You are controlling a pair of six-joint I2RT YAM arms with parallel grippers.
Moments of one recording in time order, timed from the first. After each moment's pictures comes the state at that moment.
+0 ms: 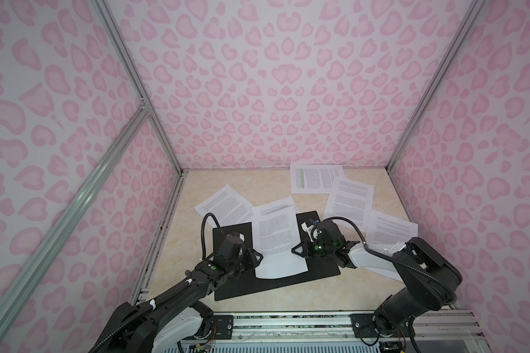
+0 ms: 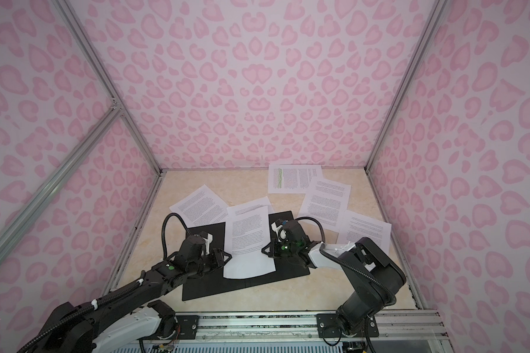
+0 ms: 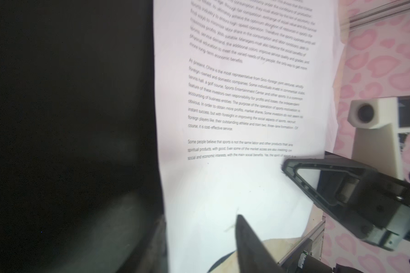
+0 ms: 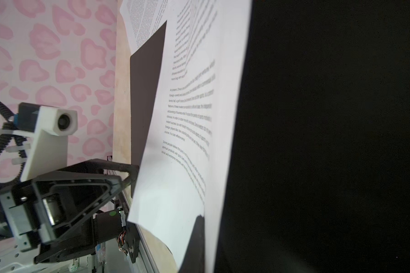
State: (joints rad) left arm -0.56 1.01 0.39 -0.16 0.24 -0.94; right arm 0.60 1.56 0.59 0.24 -0.54 0.79
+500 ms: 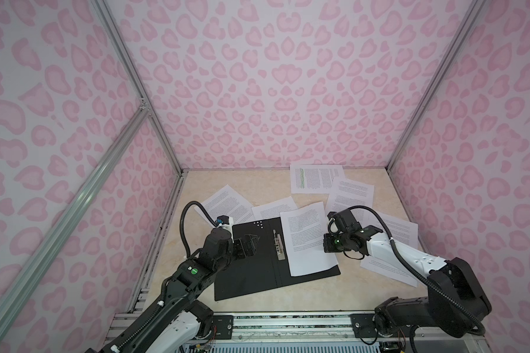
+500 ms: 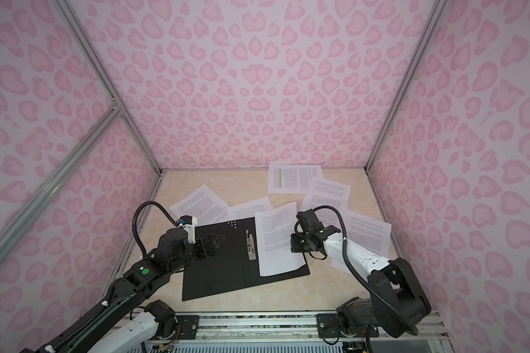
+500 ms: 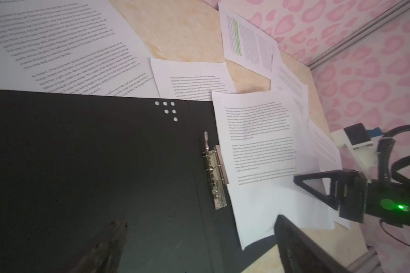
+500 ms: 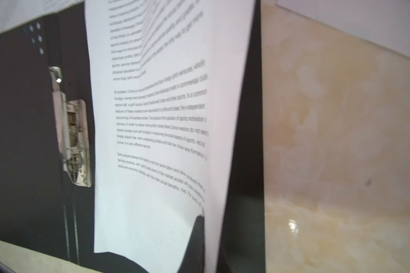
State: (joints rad) left arm -0.55 0.77 0.56 -0.44 -0.04 -0.67; right arm 0.47 1.39 0.78 -0.53 -0.13 0.40
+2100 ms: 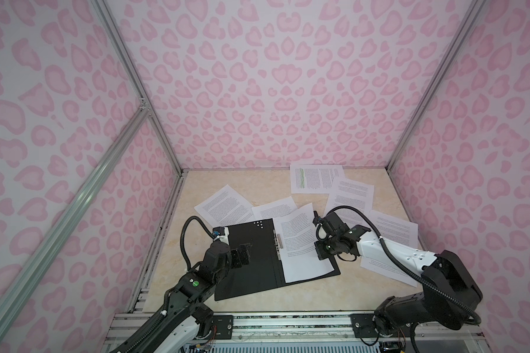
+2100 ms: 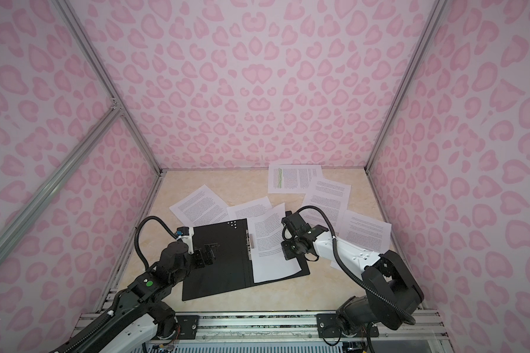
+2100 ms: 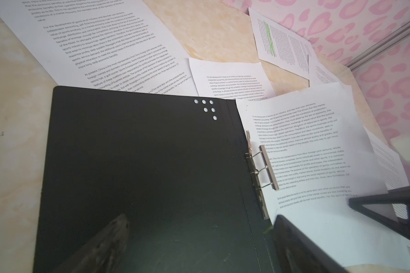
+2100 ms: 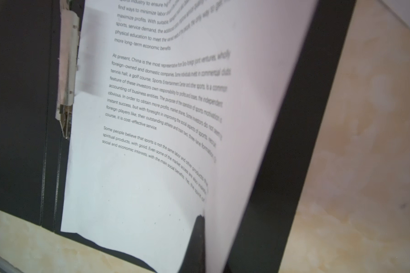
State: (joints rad) left arm -0.55 0.66 0.37 -0.33 -0.16 -0.62; right arm 0.61 1.44 0.84 -0.58 -0.08 0.27
